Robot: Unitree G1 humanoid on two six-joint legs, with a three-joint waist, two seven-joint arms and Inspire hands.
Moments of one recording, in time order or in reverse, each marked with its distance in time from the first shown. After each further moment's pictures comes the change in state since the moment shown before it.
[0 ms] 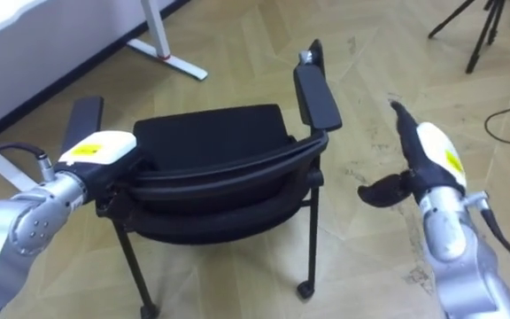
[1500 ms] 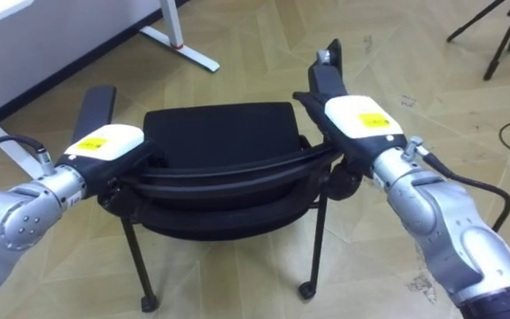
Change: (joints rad) left arm -0.049 0.084 -0.057 0.079 -0.128 -0.138 0.076; right arm -0.095 -0.173 0.277 -0.169 -0.199 -0.096 0.215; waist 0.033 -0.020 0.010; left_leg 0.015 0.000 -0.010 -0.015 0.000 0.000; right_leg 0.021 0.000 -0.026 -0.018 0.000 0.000
